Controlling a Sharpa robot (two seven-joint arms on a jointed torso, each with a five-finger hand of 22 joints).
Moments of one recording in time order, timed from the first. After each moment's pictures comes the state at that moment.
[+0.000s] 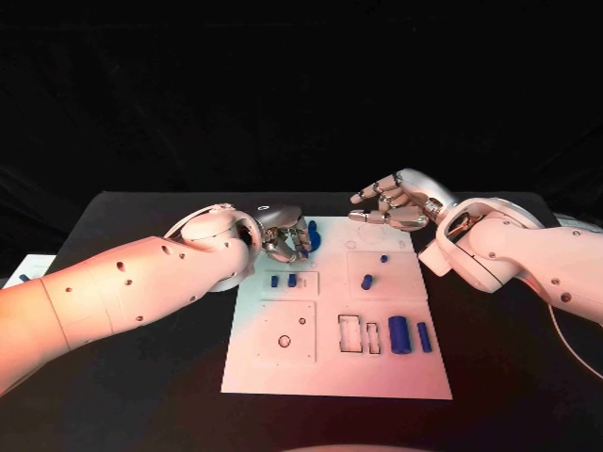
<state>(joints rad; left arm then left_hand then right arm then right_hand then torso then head) 1.19 -0.55 0.03 1.32 -1.46 -0.11 -0.11 1.40 -0.16 0.50 0.03 0.14 1.13 0.14 0.13 0.13 1.25 0.06 0.10 0.07 1.47 -0.02 1.33 1.08 0.09 1.45 0.08 1.20 1.30 1.20 -0.93 0.02 1.60 -0.95 -0.39 0.03 1.38 -0.04 -0.15 0.28 0.34 0.96 0.14 0.07 0.11 1.32 0.06 0.99 1.15 1.47 -0.01 1.38 1.28 0.06 1.37 0.10 1.40 1.30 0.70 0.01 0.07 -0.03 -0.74</state>
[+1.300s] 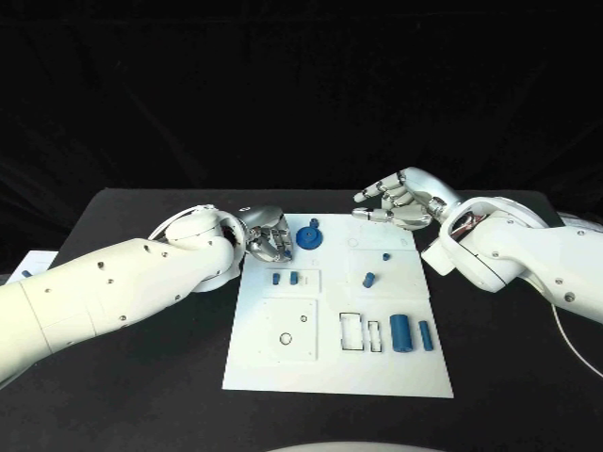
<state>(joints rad) 1.17 -0.60 0.03 1.32 -1.43 -0.09 -0.18 1.39 -0.16 0.50 0.03 0.14 1.13 0.14 0.12 0.13 1.25 0.07 0.09 0.07 1.47 -0.02 1.33 1.07 0.09 1.45 0.08 1.20 1.30 1.20 -0.93 0.02 1.60 -0.95 -0.39 0.03 1.38 -0.03 -0.15 0.28 0.34 0.96 0.14 0.07 0.11 1.32 0.06 0.99 1.15 1.47 -0.01 1.38 1.28 0.06 1.37 0.10 1.40 1.30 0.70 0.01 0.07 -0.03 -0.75</state>
